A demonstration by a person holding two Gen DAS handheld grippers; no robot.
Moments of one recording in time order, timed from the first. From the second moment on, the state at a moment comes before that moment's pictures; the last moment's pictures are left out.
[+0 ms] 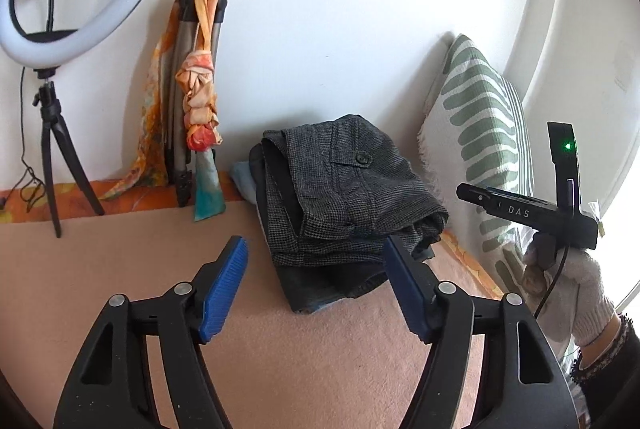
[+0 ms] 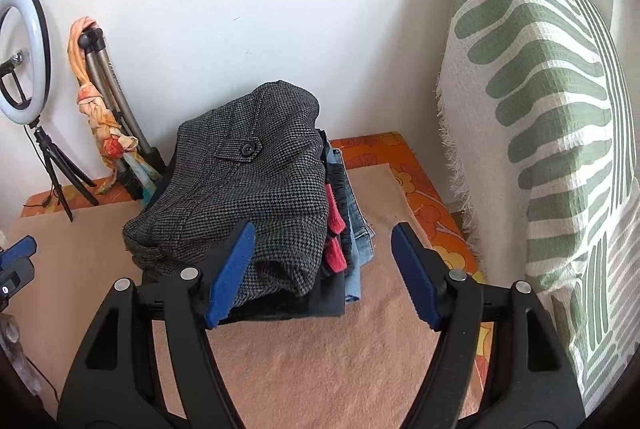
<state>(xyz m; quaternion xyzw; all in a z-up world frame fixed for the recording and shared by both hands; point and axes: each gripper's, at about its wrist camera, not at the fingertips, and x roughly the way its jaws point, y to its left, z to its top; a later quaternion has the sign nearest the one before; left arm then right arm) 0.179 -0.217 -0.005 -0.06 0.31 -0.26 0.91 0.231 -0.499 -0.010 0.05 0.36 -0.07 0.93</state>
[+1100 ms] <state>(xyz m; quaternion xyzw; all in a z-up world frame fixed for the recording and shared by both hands) 0.052 -0.189 0.021 0.02 0.27 -0.23 0.93 0.062 -0.410 0.013 0.02 0.31 -0.11 0.95</state>
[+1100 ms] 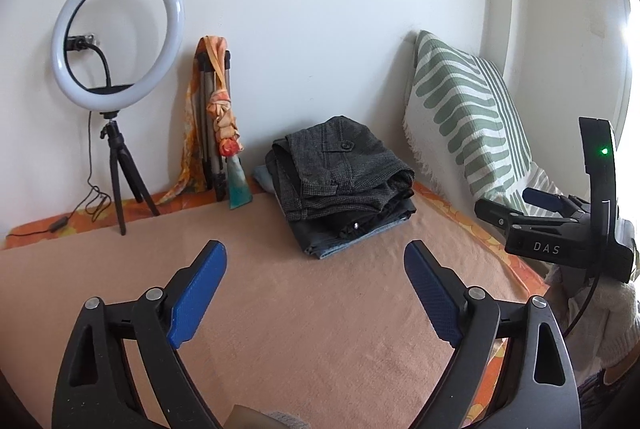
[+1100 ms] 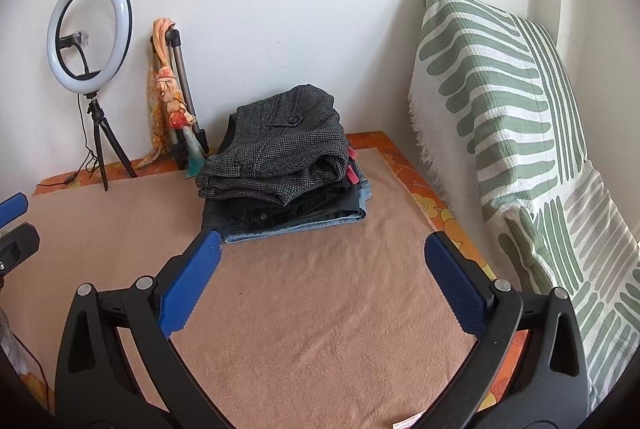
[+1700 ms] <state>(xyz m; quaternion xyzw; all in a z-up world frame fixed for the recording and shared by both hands) 0.033 -0.191 0.002 0.06 0.27 -0.19 0.94 0.036 -0.404 0.012 0.02 0.28 -0.14 0.95</state>
